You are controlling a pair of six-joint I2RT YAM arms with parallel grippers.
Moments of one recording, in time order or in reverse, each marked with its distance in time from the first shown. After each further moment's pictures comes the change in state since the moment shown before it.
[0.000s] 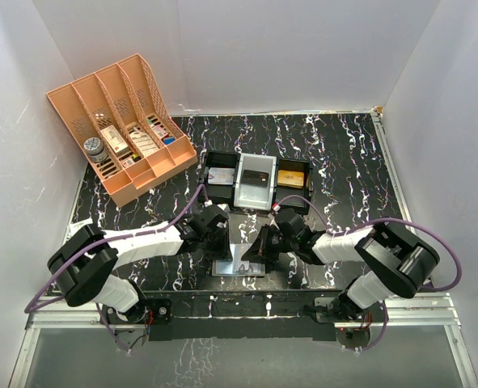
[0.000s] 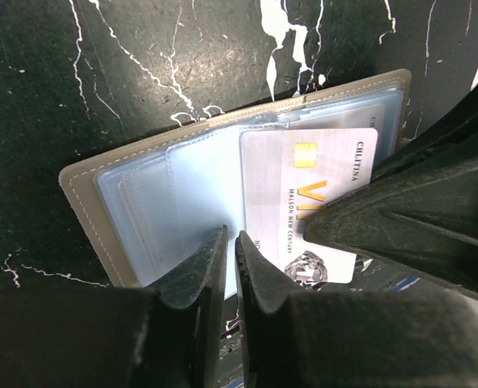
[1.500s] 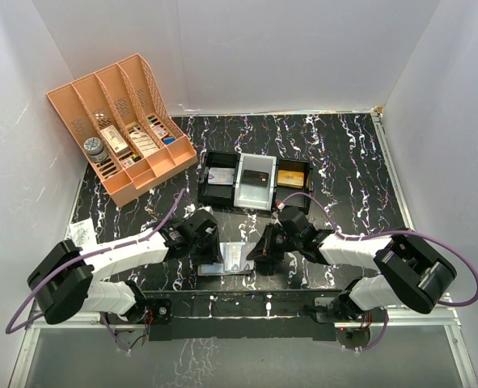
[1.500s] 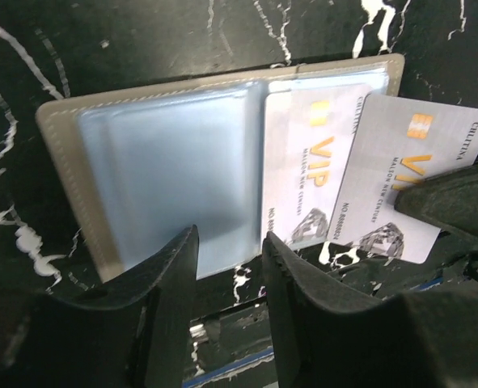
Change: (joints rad) left arm -0.001 -0.149 -0.054 -0.126 -0.093 -0.100; right arm -0.007 -0.138 0.024 -0.209 0.040 -0.054
